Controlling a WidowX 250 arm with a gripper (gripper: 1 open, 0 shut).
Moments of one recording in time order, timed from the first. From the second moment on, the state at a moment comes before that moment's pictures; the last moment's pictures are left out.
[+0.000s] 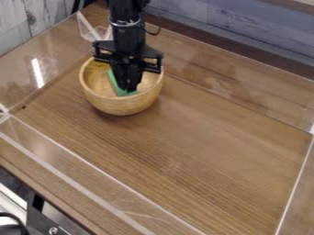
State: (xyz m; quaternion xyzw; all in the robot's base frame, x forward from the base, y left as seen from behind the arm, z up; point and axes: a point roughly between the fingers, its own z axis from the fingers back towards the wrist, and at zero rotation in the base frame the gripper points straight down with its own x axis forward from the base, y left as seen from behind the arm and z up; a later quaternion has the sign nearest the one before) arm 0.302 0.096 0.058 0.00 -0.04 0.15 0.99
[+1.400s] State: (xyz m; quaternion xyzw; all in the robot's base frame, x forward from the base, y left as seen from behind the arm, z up) arm 0.305 0.114 0.113 -0.01 -0.06 0.14 0.99
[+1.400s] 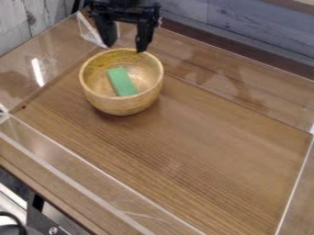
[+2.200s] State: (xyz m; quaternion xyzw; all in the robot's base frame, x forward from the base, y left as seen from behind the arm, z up) arm 0.292 0.133 0.070 0.00 -0.02 0.23 0.97
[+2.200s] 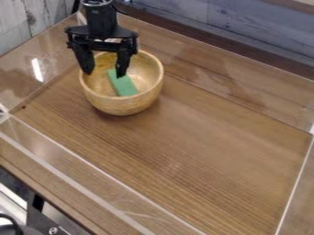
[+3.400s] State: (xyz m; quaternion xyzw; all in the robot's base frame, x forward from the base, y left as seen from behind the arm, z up) arm 0.324 0.113 0.028 0.01 0.00 0.23 0.97
